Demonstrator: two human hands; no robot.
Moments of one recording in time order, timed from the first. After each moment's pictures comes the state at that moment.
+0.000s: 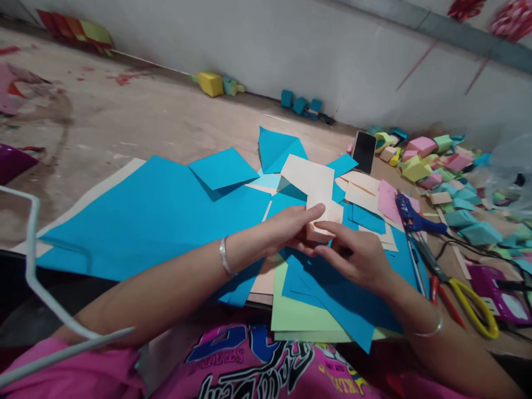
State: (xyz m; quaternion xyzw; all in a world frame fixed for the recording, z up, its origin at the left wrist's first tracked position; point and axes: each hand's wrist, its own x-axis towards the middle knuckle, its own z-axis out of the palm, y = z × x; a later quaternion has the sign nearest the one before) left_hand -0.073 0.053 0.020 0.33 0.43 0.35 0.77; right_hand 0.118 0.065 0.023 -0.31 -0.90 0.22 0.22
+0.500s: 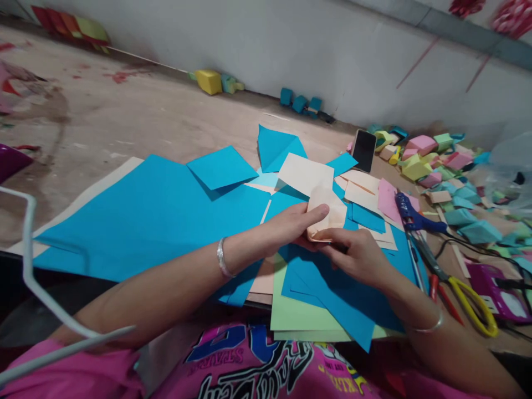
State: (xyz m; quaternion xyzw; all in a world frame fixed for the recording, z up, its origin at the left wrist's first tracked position) left_hand -0.071 0.052 0.023 0.39 0.42 0.37 0.73; right_hand 0.118 0.068 0.021 -0.36 -0.86 0.35 0.14
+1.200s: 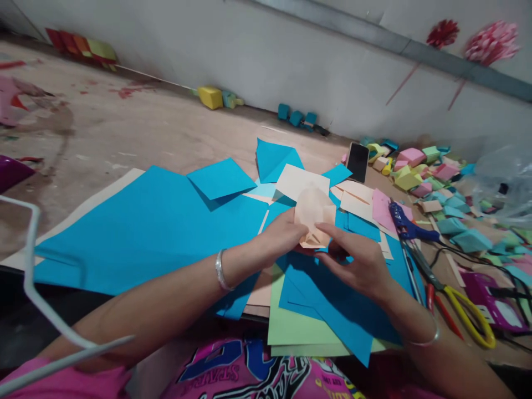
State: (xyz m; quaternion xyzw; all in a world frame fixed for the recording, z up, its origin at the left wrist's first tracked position) left_hand -0.067 0.051 0.025 0.37 0.46 0.45 0.67; right_hand 0.121 0.070 0.015 -0.33 -0.90 0.15 0.24
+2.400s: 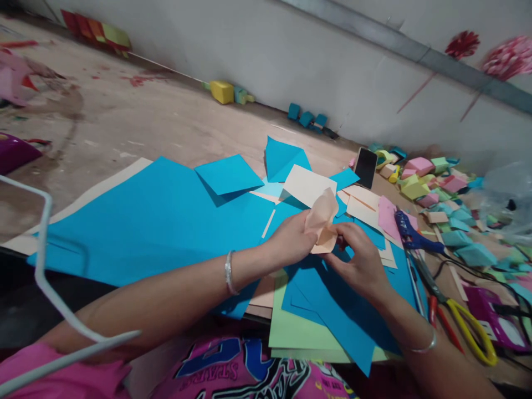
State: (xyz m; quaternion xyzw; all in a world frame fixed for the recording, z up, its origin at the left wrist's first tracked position) left_hand -0.069 0.051 0.008 0.57 0.52 0.43 0.48; right_hand 0.109 0.074 0.013 -0.39 -0.86 0.21 0.26
